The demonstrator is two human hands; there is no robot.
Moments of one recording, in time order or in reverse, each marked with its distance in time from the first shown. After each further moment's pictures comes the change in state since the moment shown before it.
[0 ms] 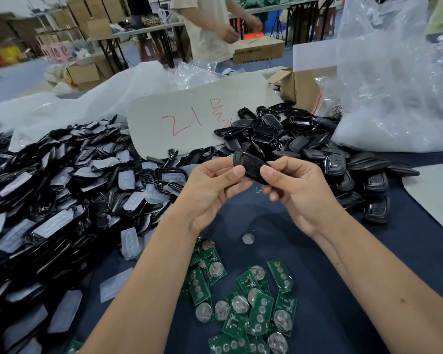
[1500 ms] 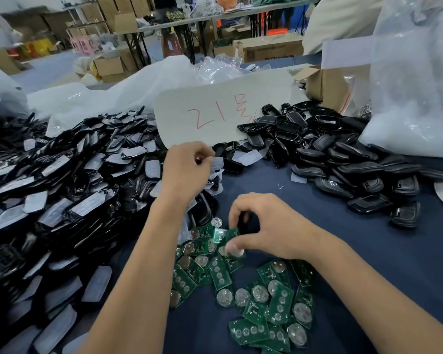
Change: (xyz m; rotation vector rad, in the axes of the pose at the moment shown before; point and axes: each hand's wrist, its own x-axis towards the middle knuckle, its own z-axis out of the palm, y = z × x) left_hand -0.009 0.043 -0.059 1.336 0.554 0.242; right_hand -0.025 0.018 0.047 -1.060 -0.599 -0.041
